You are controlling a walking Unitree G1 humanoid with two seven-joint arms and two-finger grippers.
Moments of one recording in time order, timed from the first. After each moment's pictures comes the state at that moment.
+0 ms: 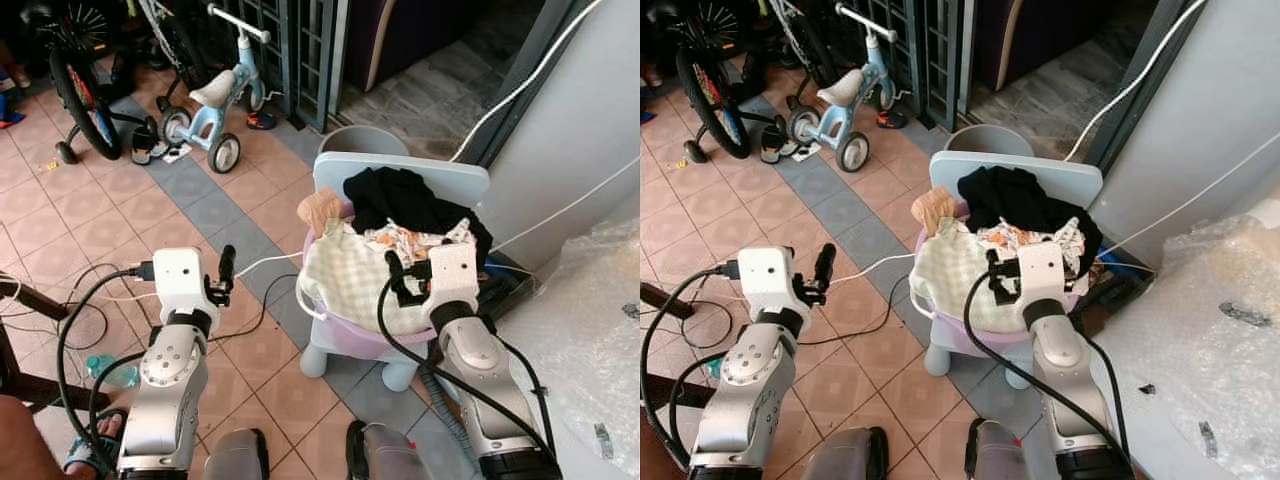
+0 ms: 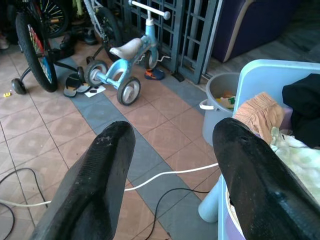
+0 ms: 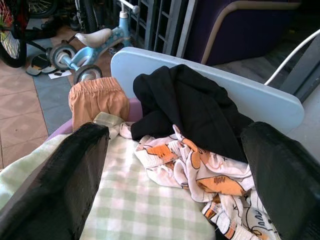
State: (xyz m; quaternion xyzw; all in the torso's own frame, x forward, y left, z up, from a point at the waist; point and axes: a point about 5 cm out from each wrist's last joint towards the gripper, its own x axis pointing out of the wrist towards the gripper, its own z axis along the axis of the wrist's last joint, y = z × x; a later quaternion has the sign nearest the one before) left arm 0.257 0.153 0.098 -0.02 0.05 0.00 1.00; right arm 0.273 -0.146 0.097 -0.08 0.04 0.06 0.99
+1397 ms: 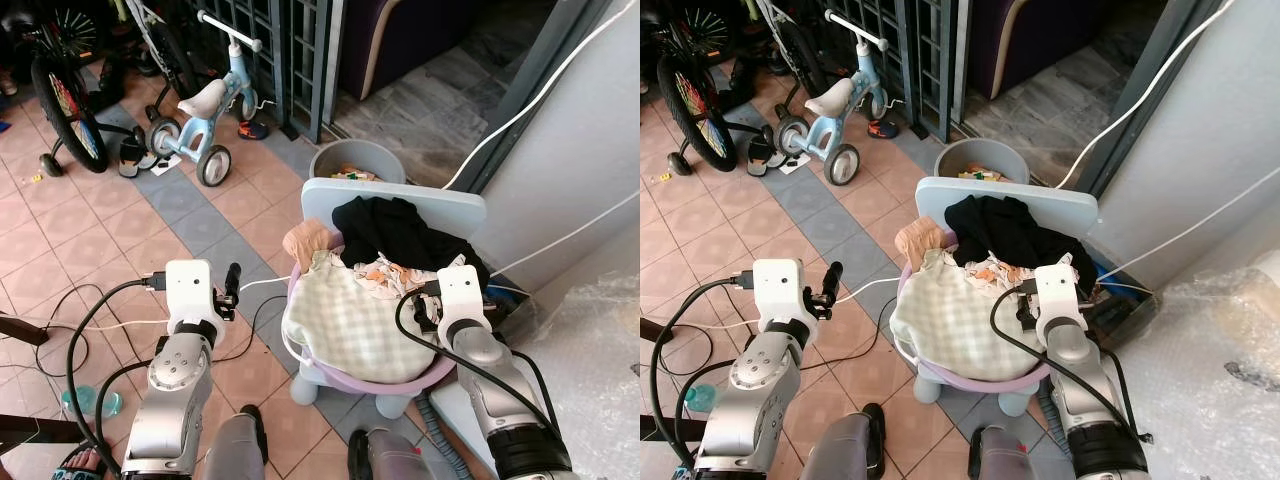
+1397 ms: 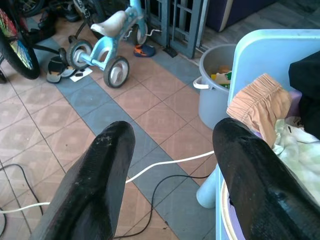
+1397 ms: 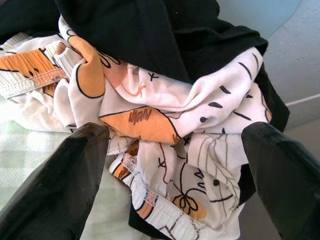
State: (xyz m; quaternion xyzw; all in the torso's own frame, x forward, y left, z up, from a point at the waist) left arm 0.251 0.152 0.085 0.01 0.10 0.00 1.00; right arm 0.286 -0.178 0.044 -0.12 0.24 0.00 0.96
